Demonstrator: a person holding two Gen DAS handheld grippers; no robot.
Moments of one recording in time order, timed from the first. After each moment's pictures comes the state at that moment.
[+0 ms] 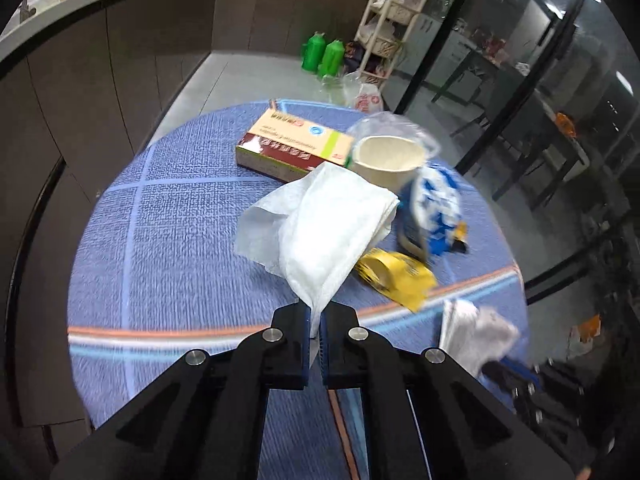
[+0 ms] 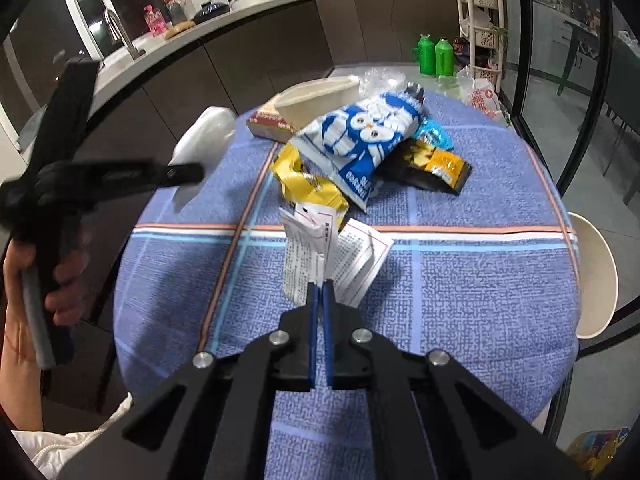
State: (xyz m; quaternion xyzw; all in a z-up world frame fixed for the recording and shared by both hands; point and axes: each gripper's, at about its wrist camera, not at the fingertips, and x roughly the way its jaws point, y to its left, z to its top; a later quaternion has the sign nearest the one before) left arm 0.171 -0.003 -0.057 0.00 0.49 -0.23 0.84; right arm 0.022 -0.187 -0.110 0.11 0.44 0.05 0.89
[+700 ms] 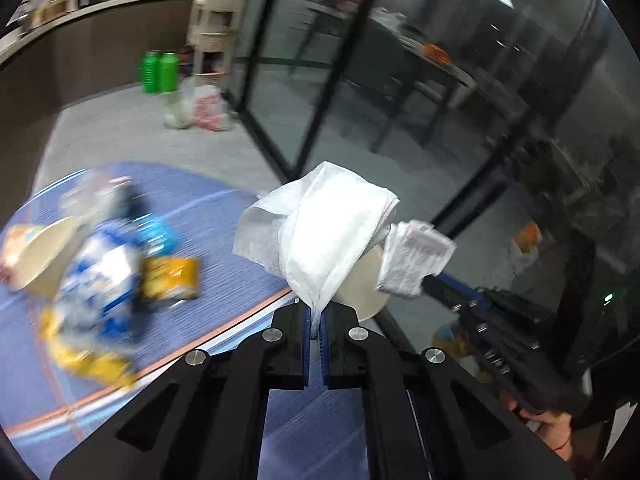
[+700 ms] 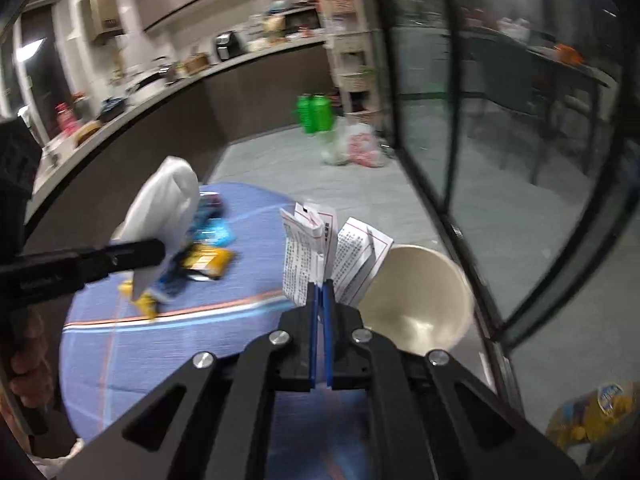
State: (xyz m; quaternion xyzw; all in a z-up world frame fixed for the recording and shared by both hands) left arm 0.112 -0.263 -0.037 0.08 0.46 -0.46 0.76; right arm -0.041 -0.396 -0.102 0.17 0.35 -0.16 0.91
